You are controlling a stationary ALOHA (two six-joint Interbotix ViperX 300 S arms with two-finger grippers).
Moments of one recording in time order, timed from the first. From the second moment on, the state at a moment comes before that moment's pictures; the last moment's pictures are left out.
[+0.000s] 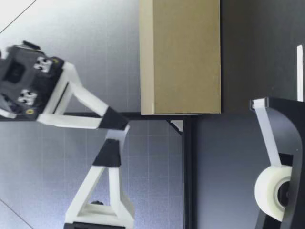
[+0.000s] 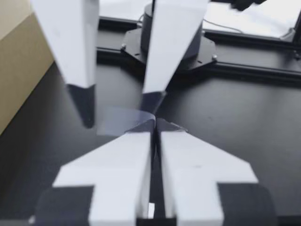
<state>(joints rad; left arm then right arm) -0.02 -0.14 0.96 -0.13 -0.72 0.00 -0.14 0.10 0.07 0.05 0.98 -0.18</state>
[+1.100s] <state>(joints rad) 0.31 0.16 0.74 -0.50 -0.78 -0.60 -0.42 -0.20 0.73 0.00 -0.19 -0.04</state>
